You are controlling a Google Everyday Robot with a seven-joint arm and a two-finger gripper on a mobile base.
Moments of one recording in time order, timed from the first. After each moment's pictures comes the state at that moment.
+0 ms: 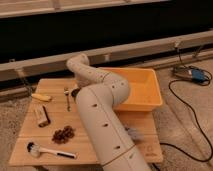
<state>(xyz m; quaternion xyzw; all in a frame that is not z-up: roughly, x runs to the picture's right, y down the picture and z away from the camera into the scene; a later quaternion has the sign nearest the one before) -0.139 0.012 1.014 -0.26 0.21 0.53 0.78</state>
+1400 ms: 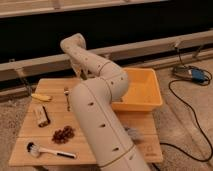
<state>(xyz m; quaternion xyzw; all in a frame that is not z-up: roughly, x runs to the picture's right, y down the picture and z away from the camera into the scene) -0.161 -0.118 0.941 -0.21 0.13 0.46 0.85</state>
